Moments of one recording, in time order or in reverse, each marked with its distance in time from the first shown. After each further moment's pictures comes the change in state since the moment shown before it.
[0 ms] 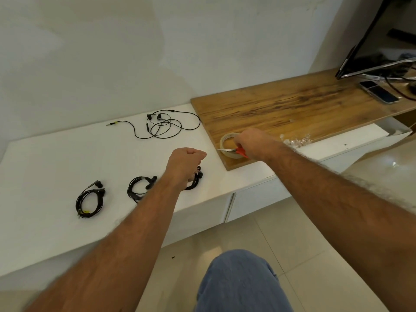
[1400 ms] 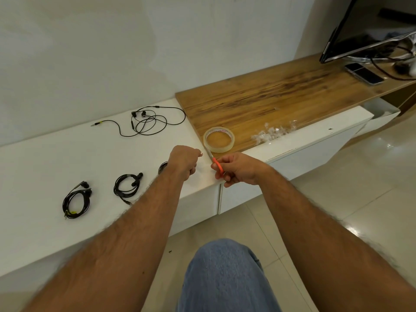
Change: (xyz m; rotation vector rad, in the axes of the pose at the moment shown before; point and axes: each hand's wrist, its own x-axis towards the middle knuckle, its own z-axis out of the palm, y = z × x) left_hand 0.023 -0.004 0.048 0.061 0.031 -0.193; right_hand -0.047 -0.015 0.075 1.643 -0.290 0.123
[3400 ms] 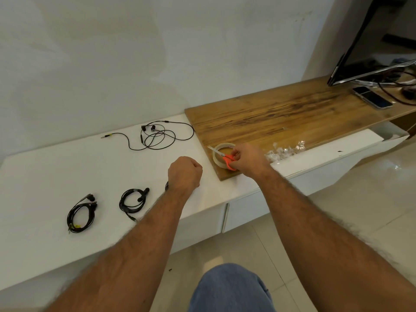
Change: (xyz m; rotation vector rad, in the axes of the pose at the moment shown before) left_hand -0.012 0.002 -0.019 0.494 0.187 0.369; right_hand 0.032 -0.044 -0.018 -0.809 0.596 -0.111
